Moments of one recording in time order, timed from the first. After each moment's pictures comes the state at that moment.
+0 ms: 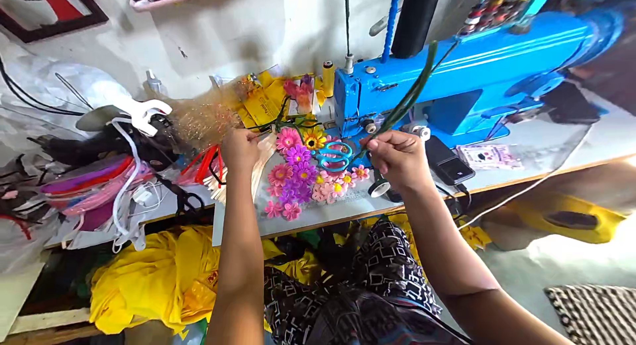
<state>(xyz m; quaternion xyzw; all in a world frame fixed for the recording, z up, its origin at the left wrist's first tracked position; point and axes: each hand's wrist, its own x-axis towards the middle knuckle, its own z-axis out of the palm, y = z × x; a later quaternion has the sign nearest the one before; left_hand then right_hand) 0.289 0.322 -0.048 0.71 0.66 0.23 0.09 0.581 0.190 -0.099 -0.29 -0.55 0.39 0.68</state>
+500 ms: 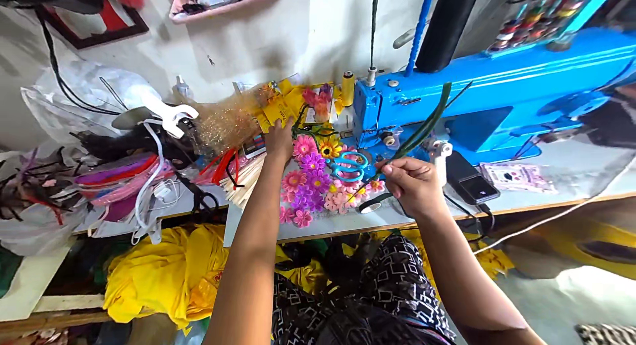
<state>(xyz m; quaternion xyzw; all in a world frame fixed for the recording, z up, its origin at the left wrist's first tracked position) 0.323 0.403 -0.093 0.79 0.59 0.13 0.04 0.577 0.185 -0.119 -0.32 -0.53 0.41 0.68</state>
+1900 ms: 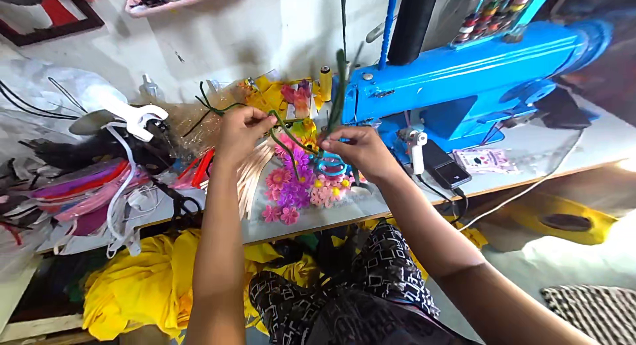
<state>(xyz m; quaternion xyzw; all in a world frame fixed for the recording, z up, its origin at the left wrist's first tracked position) 0.299 0.312 -0.006 0.78 0.44 0.37 0.26 0.548 0.225 -0.066 -0.35 -0.64 0.39 0.56</state>
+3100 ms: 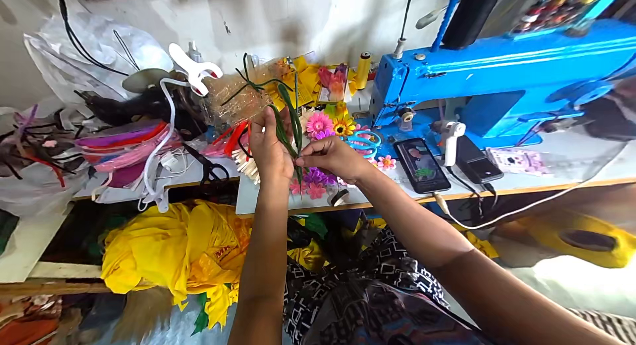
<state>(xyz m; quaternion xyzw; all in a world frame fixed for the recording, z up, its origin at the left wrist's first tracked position) 0.296 0.223 -0.045 0.34 0.29 0.75 0.49 0.437 0.217 -0.079 -0.27 -0.67 0.54 0.43</state>
